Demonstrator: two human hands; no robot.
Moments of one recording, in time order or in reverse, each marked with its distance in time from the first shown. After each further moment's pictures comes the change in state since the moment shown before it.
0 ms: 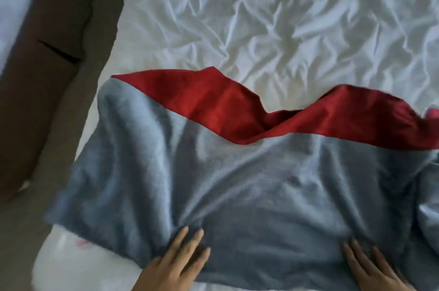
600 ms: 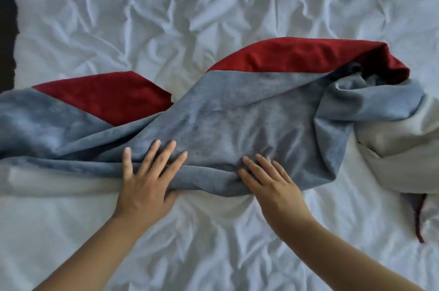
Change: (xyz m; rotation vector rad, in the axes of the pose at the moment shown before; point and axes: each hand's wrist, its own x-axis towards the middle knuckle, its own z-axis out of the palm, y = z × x) left_hand 0.199 -0.011 -0.006 0.203 -0.035 -0.121; right_hand 0.090 0.024 -0.035 0.267 0.581 -0.199
